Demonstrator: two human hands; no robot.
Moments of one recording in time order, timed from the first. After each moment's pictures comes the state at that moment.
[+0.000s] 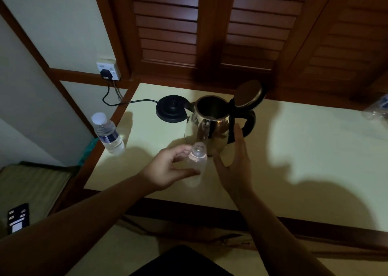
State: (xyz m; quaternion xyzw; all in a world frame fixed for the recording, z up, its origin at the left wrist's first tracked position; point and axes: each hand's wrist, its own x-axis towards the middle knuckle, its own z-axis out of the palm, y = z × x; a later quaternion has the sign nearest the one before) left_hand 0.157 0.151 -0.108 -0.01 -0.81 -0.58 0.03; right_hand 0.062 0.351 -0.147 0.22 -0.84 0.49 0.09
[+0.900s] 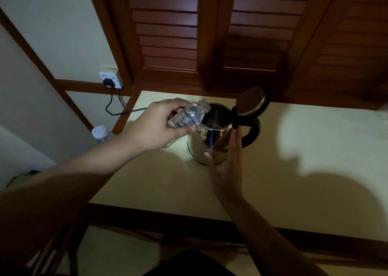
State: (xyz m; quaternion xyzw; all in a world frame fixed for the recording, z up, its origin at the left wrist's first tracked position) left_hand 0.094 0.109 -0.006 -0.02 -0.92 -0.36 0.15; right_hand 0.059 0.315 -0.159 0.22 -0.81 0.52 0.16
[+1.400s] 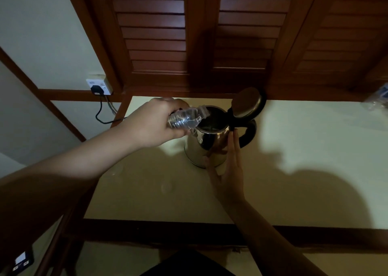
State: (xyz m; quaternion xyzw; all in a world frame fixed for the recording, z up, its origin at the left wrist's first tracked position) left_hand 0.068 0.089 0.007 -0.08 -0.97 -0.21 0.09; right_hand 0.056 0.316 -0.164 0.23 -0.81 0.51 0.17
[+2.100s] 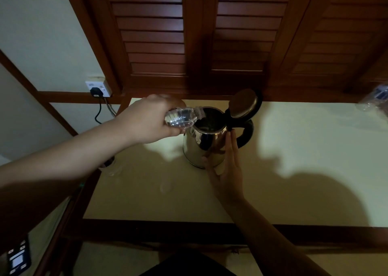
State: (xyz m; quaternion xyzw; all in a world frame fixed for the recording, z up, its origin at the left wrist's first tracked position) left_hand 0.067 0.084 0.021 -0.10 -0.98 -0.15 0.08; right_hand 0.056 0.320 -0.162 0.23 -0.81 0.51 0.16
